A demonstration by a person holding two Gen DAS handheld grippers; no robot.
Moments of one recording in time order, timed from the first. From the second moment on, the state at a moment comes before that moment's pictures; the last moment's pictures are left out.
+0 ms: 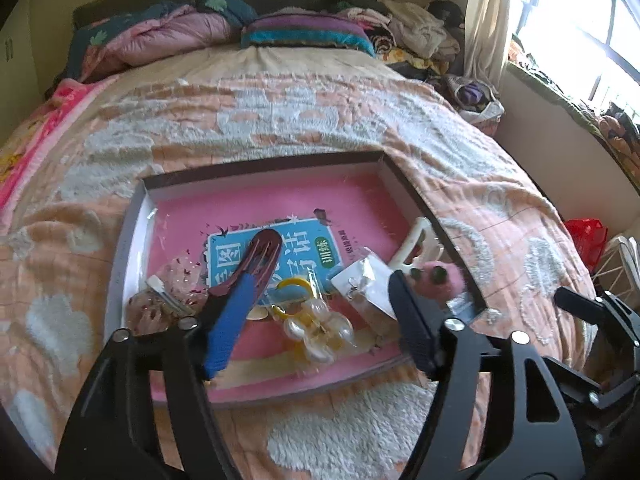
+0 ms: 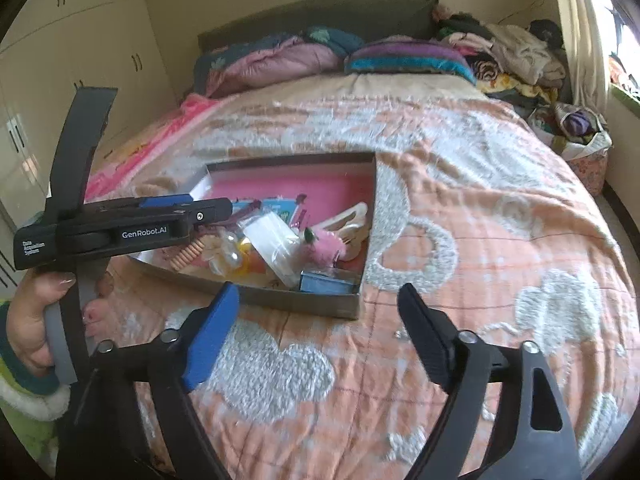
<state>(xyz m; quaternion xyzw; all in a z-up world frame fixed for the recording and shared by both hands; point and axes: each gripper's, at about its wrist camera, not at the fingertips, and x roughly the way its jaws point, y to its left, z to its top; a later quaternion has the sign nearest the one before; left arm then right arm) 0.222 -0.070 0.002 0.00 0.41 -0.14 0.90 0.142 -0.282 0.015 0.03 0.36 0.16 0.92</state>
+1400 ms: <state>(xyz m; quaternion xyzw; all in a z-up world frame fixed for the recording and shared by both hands) 0.053 -0.023 0.007 -0.01 0.39 -0.07 0.92 0.053 -0.254 0.028 -0.01 0.34 0.18 0.92</state>
